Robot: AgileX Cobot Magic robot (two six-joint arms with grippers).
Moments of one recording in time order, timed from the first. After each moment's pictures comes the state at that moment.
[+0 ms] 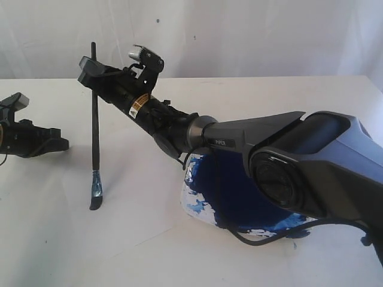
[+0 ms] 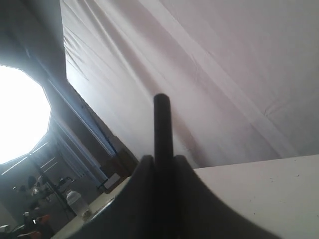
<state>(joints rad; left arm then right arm) 0.17 2.14 -1.17 1.65 -0.72 -1.60 0.83 2.56 -1.91 -0.27 -0.91 0.92</state>
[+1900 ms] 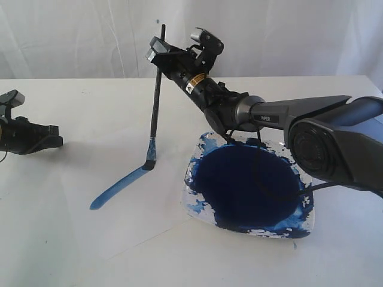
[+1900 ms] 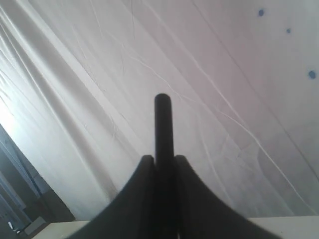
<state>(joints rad) 0.17 2.13 -1.18 1.63 -0.64 -1.60 0.61 2.56 -1.91 -0.27 -0.89 0.85</state>
